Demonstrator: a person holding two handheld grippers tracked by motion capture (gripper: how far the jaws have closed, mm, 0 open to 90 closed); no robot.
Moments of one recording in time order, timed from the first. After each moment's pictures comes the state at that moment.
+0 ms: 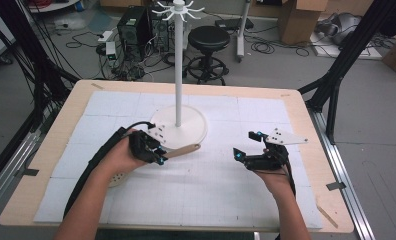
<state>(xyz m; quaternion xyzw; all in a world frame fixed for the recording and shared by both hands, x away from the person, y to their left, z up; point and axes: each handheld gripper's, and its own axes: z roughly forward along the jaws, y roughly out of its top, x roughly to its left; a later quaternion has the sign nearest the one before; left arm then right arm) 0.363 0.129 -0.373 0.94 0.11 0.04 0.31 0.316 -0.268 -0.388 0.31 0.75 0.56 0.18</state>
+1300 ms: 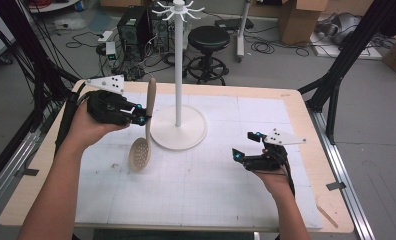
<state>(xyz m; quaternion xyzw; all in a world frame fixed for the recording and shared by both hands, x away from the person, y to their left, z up) 0.368 0.184 -0.253 0.87 0.14 0.07 0.47 0.316 -0.266 -0.389 0.31 0.75 0.55 0.18</state>
